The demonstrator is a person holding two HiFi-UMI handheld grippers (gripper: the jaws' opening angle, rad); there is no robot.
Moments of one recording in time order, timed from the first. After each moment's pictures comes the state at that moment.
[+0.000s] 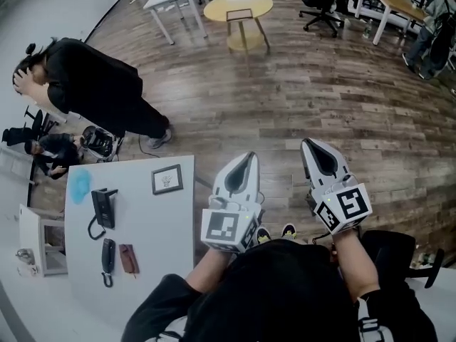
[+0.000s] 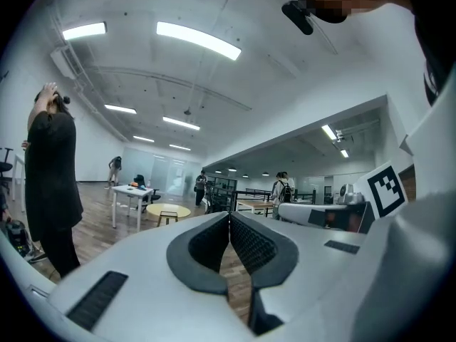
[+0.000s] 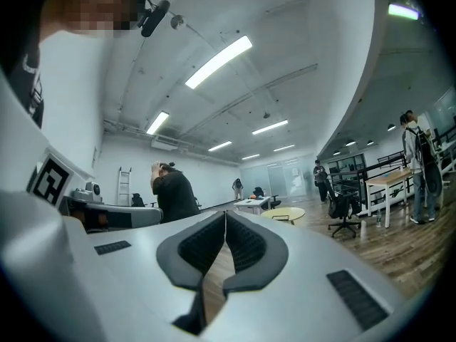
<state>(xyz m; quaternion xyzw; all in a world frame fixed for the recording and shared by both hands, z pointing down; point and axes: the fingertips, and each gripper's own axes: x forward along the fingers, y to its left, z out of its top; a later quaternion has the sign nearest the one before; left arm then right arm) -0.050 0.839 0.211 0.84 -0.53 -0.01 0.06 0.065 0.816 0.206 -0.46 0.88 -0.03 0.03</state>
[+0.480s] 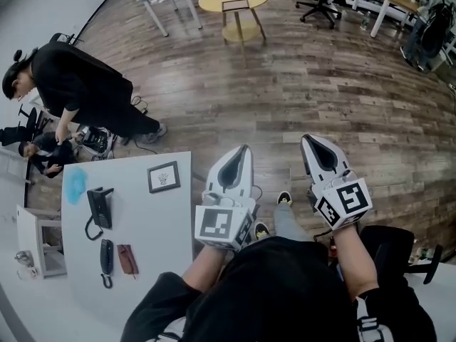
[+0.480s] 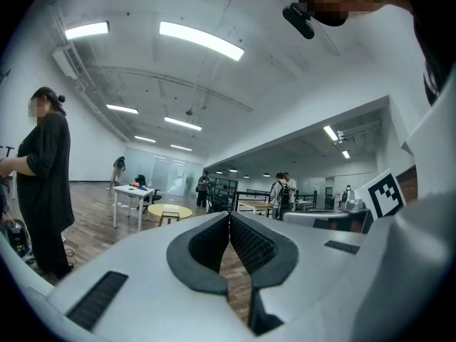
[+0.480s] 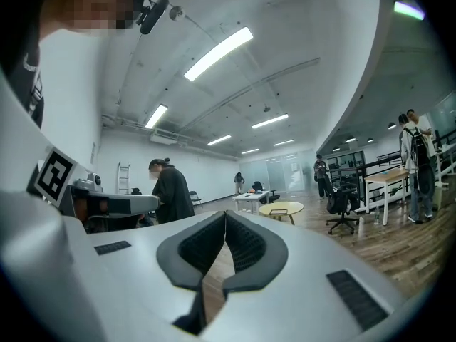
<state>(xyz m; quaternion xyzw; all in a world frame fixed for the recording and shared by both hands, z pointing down) -0.072 0.818 0.220 0.84 -0.54 0.00 0.07 0.057 0.797 0.232 -0.46 0.88 -0.04 0.00</state>
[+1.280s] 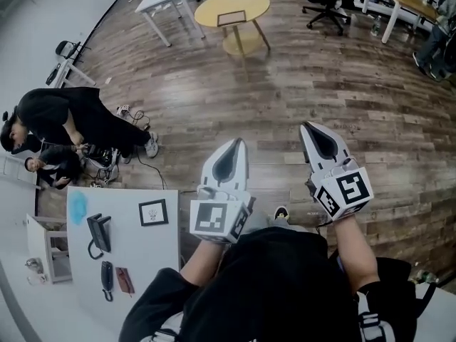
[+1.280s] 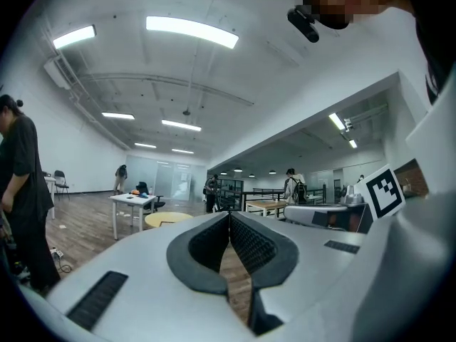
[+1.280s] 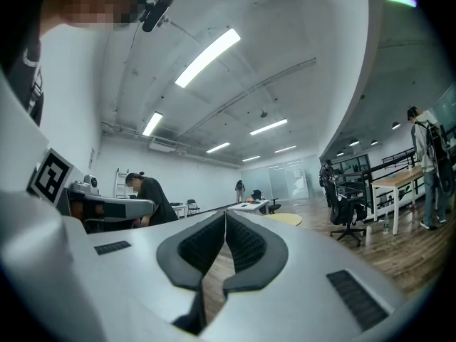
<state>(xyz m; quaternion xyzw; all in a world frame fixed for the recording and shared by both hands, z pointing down) 0.017 0.623 0.208 0.82 -0.57 0.00 0.04 0.151 0.592 0.217 -0.45 0.89 -0.02 0.04</state>
